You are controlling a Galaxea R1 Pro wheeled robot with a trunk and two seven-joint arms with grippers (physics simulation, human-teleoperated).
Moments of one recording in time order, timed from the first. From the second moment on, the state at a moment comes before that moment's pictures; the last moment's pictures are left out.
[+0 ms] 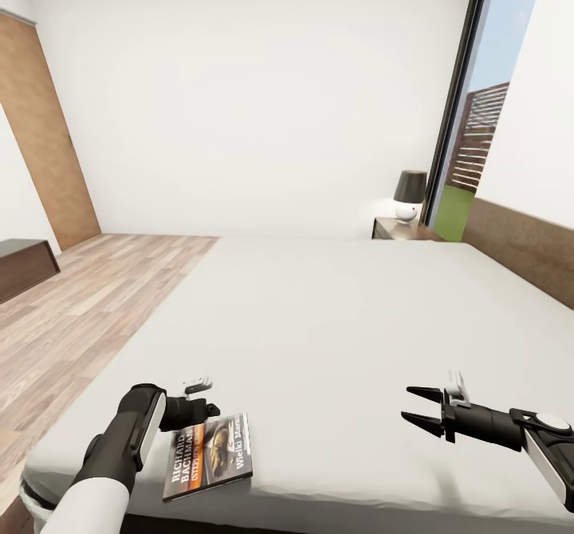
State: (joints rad) left arm -0.55 -0.02 0.22 -0.94 -0.11 0.97 -0.31; right arm -0.46 -0.46 -0.02 -0.82 -0.28 0.10 1.34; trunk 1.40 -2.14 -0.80
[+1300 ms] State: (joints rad) left arm -0.55 -0.02 0.22 -0.94 -0.11 0.97 -0.31; right arm -0.46 -0.46 -0.02 -0.82 -0.28 0.10 1.34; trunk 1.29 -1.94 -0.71
